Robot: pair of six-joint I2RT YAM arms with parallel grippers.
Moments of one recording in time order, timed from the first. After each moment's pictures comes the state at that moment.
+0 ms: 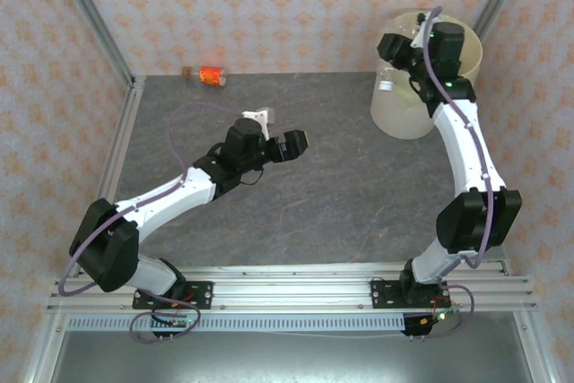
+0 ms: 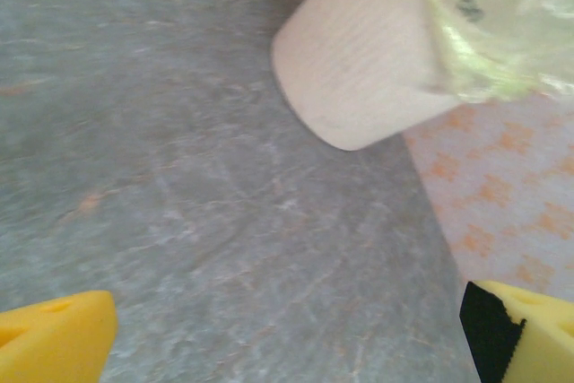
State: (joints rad) left arm -0.61 1.44 0.99 0.04 0.11 -0.74; right arm 0.00 1.62 1.70 -0.36 -0.30 0.38
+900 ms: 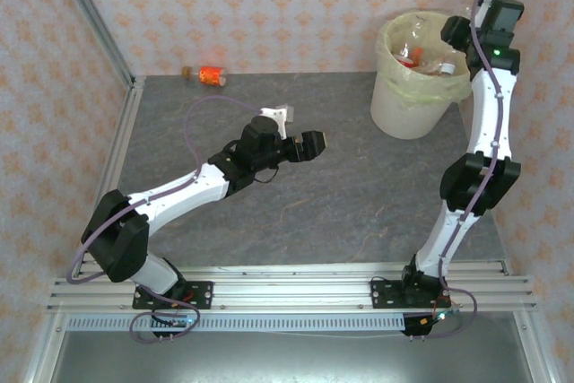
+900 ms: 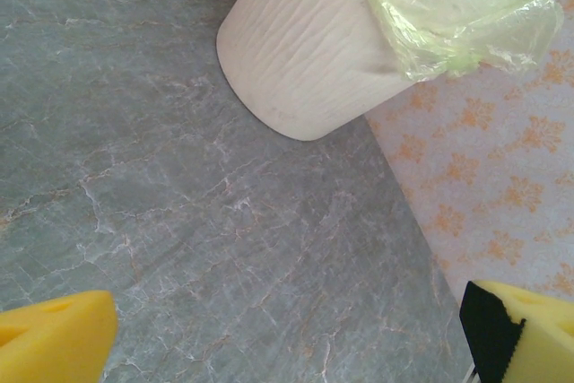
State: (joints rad) left arm -0.68 1.51 1.07 0.06 0.10 -0.72; right arm -0.26 2.00 2.25 -0.66 -0.14 0.16
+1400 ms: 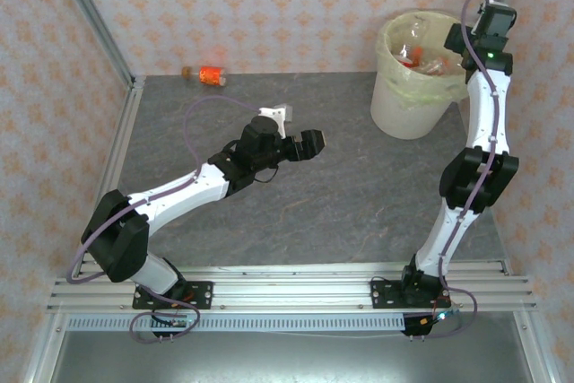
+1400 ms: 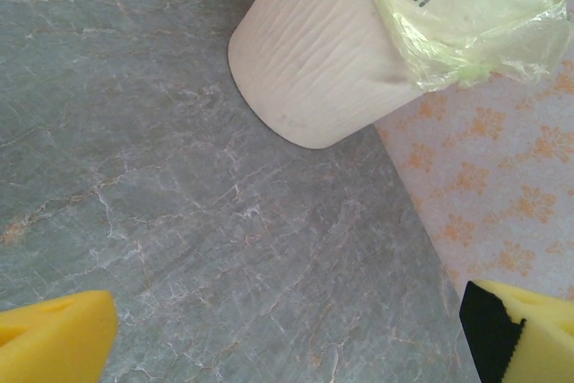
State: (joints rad) left arm -0.68 1.51 1.07 0.06 0.07 -0.72; right arm -0.26 2.02 2.19 -0.59 0.10 0.06
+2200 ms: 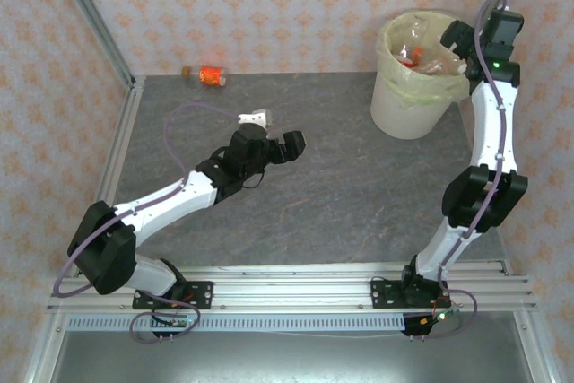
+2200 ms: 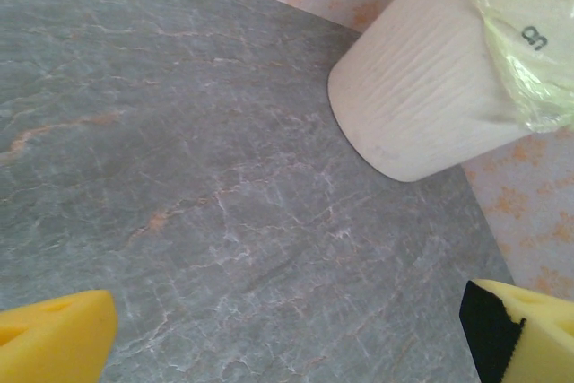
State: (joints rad) left arm -0.65 1.41 0.96 0.00 -0.12 -0.73; right arm -0.26 1.81 1.97 -0.57 -0.02 0.33
